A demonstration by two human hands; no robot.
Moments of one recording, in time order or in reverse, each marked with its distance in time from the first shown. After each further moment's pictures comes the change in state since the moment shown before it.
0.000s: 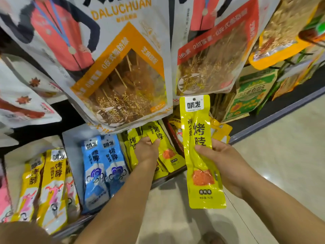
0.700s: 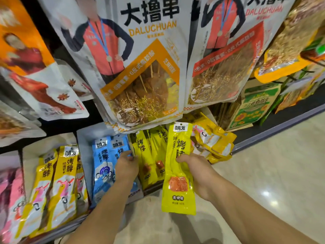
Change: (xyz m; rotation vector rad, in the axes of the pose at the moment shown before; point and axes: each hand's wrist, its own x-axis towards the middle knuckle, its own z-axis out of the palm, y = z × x) left_hand 0.000 -0.044 -0.091 0.141 0.023 0.049; right_hand 0.022 0.035 0.068 0.037 0.032 0.221
